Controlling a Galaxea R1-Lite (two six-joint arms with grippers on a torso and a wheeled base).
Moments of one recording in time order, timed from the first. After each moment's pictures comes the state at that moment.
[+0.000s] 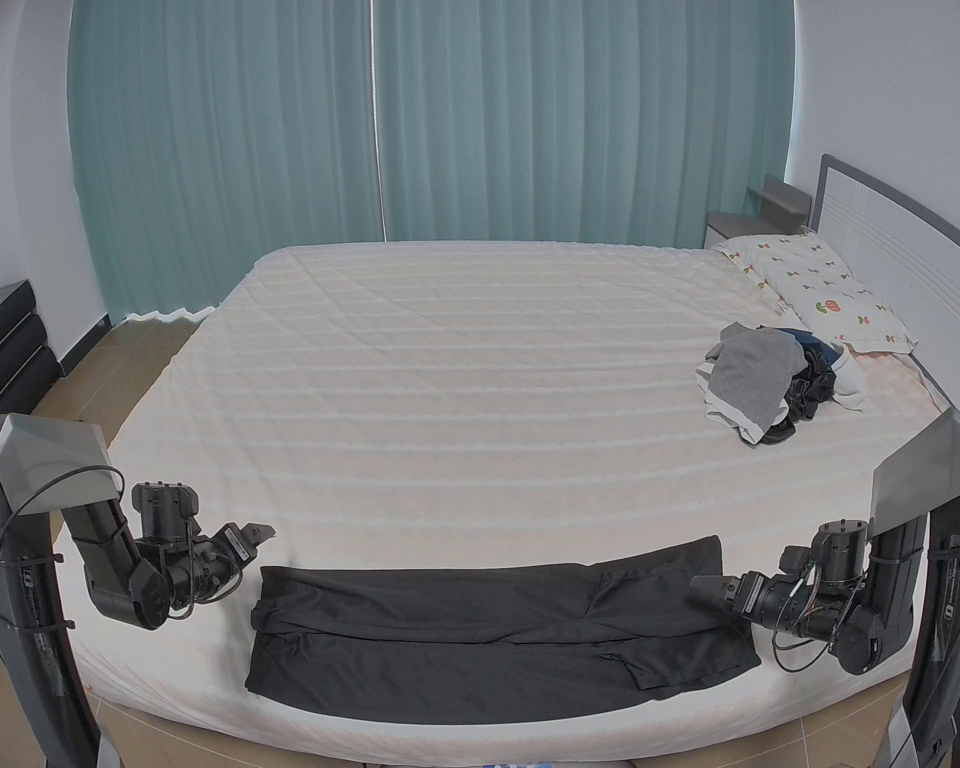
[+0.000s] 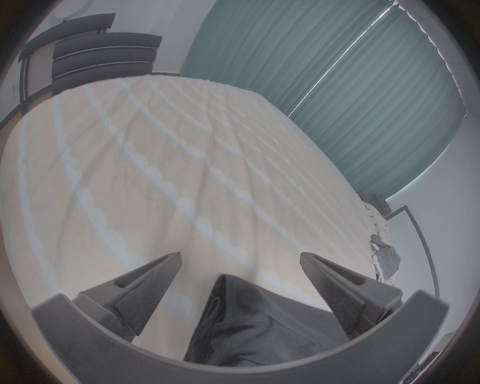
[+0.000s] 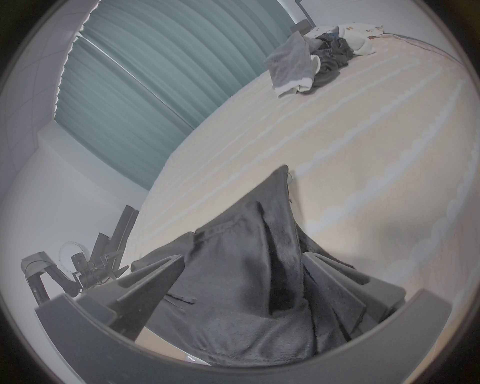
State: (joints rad) left arm 0.06 2.26 -0.53 -1.08 -0.12 -0.67; right arm 0.07 2.32 -0.17 -1.55 0.33 0.55
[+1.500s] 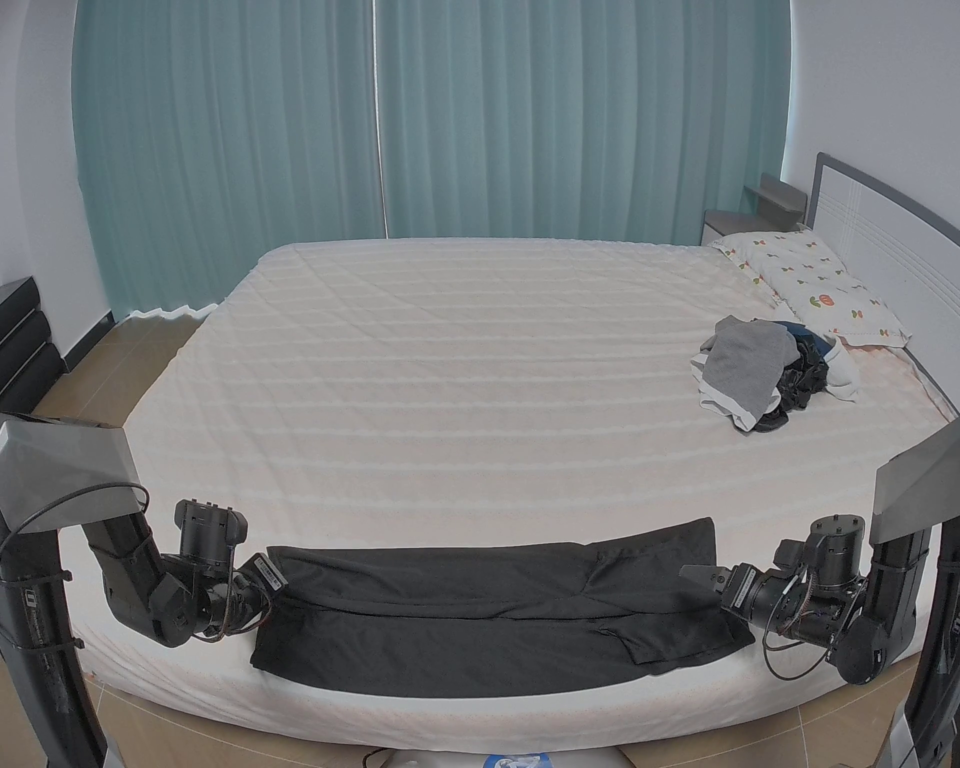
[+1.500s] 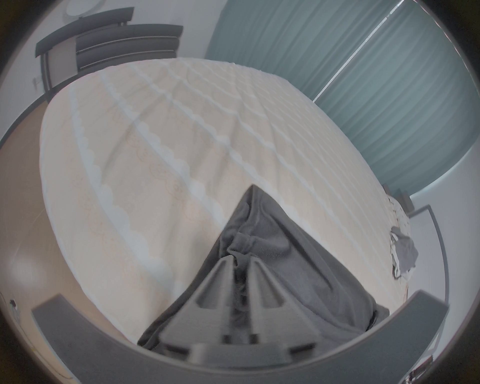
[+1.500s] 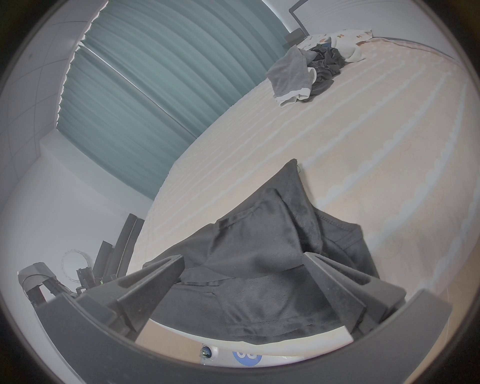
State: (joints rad) left arm -0.12 2.20 -0.49 -0.88 0.08 -0.84; right arm 0.20 2.22 -0.14 -1.55 0.20 0.67
